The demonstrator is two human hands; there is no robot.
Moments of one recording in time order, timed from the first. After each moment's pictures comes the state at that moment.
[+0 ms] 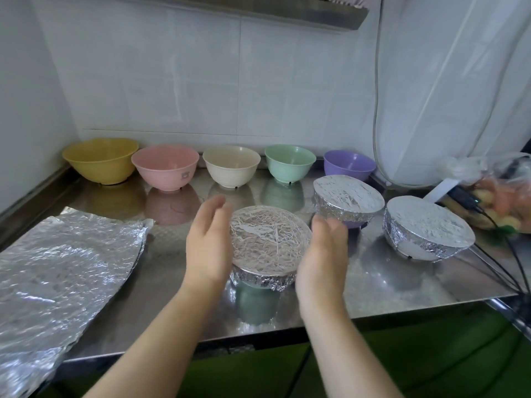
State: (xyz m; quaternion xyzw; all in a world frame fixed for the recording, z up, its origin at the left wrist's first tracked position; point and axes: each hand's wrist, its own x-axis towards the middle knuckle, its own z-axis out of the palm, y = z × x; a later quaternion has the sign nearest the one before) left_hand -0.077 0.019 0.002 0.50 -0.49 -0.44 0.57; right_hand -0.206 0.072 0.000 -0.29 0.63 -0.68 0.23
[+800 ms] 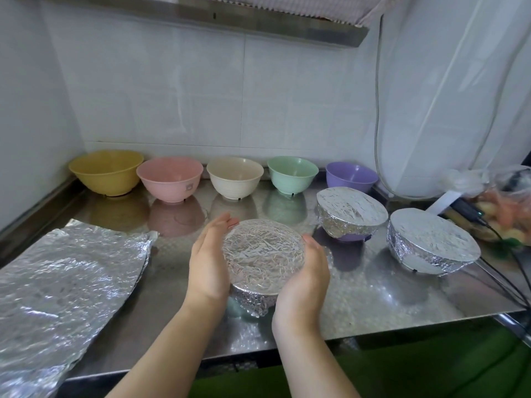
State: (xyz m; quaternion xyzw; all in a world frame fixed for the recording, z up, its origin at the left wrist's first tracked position) left_hand -0.071 -0.001 -0.022 0.42 -0.41 -0.54 0.61; right_hand -0.169 0.057 -0.013 -0.16 0.52 -0.78 0.31
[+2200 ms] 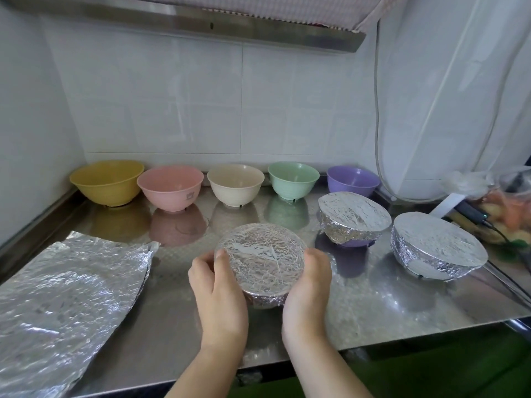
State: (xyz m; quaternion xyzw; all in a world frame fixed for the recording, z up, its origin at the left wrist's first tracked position) left_hand -0.091 0.035 -0.032 0.53 -0.37 -0.43 0.62; right_hand -0.191 0.033 -0.048 -0.21 0.54 -0.76 0.29
